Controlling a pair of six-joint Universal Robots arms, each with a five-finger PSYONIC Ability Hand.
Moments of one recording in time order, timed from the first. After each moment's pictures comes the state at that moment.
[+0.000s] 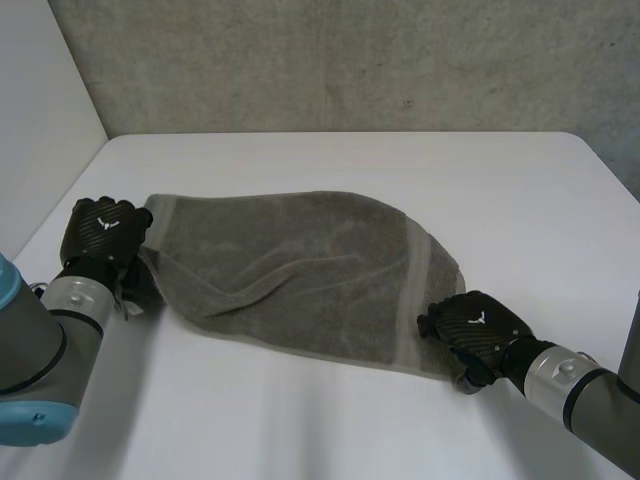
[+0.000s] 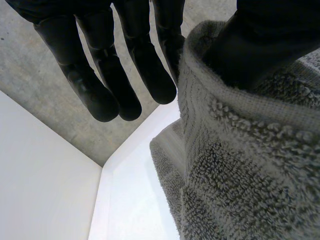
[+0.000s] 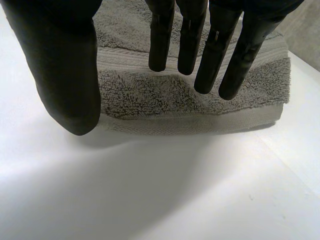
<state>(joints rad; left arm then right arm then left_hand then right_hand) 4.52 -1.85 -1.95 3.74 -1.55 3.66 1.73 -1.24 1.99 -0.16 1.03 2.51 1.45 1.52 1.54 1.52 1.48 0.49 0.51 0.50 0.50 0.29</state>
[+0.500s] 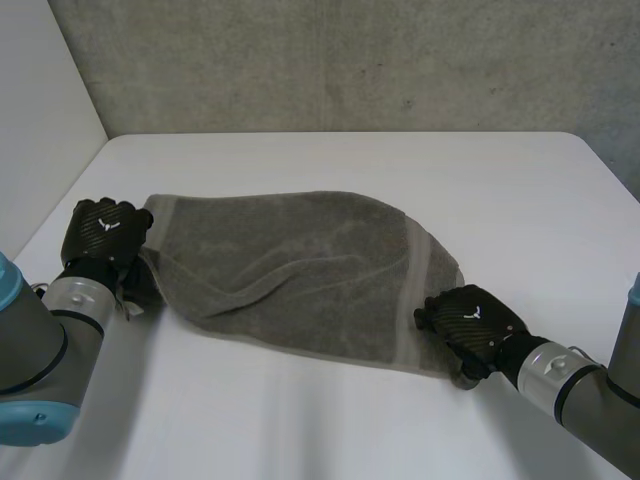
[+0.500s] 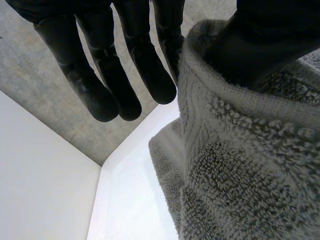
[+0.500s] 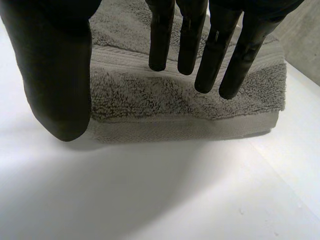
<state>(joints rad) 4.52 -1.86 -1.95 3.74 -1.55 3.66 1.75 -1.20 1.97 -0.23 1.03 2.51 1.45 1.52 1.54 1.52 1.48 0.49 0.51 0.50 0.49 0.31</state>
